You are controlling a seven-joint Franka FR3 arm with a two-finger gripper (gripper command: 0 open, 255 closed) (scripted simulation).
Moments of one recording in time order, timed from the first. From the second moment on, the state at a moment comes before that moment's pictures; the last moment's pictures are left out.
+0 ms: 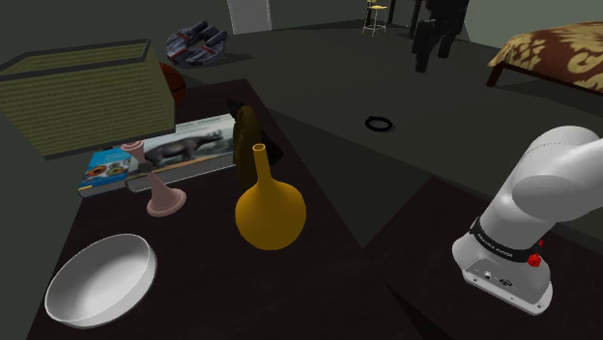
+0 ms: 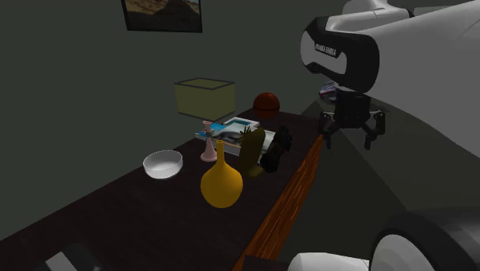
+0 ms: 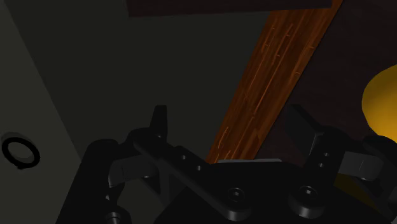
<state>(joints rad) 0.01 -0.78 0.02 -2.27 -0.10 1.47 0.07</state>
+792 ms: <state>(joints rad) 0.07 -0.65 0.21 -2.25 0.04 1.61 0.30</state>
